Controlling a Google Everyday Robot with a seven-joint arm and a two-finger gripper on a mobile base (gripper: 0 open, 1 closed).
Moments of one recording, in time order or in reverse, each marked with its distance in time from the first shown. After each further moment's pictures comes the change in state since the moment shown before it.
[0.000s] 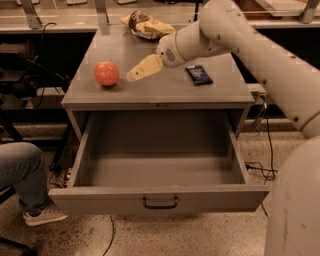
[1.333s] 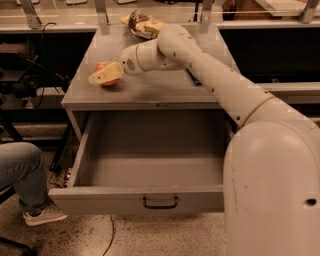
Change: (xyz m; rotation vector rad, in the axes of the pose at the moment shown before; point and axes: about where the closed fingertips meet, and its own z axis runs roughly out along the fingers) arm -0.039 0.019 0.122 -0.114 -0.177 -0.003
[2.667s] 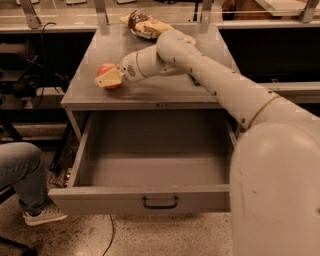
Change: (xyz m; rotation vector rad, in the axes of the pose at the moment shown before) arm 0.020 0.007 0.000 0.017 0.048 0.047
